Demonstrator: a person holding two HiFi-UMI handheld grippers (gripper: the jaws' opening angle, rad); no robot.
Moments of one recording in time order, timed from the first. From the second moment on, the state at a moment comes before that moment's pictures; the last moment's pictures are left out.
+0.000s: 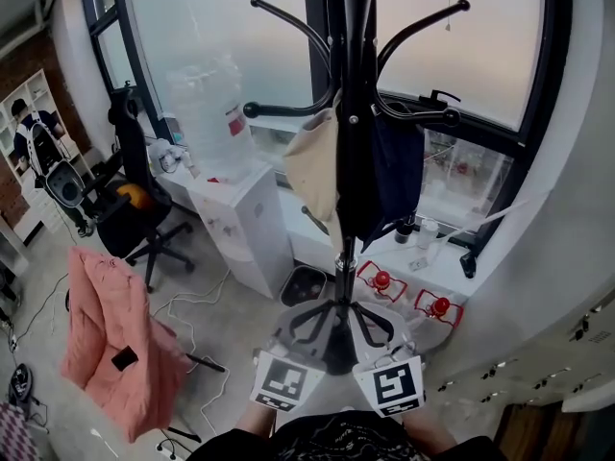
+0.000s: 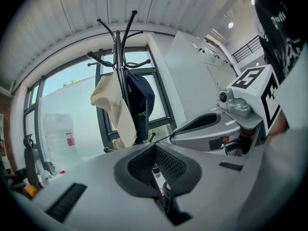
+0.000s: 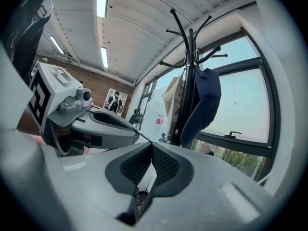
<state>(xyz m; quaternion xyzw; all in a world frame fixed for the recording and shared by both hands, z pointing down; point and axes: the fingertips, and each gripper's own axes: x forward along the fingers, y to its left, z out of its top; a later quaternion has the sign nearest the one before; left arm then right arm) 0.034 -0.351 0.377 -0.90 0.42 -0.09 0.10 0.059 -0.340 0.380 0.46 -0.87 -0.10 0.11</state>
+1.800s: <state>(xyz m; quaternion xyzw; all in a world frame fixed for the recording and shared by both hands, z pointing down) 0.039 -0.417 0.404 -0.89 0.43 -0.13 0.07 0.069 -0.403 0.401 0.47 -0.87 -0.06 0.13</state>
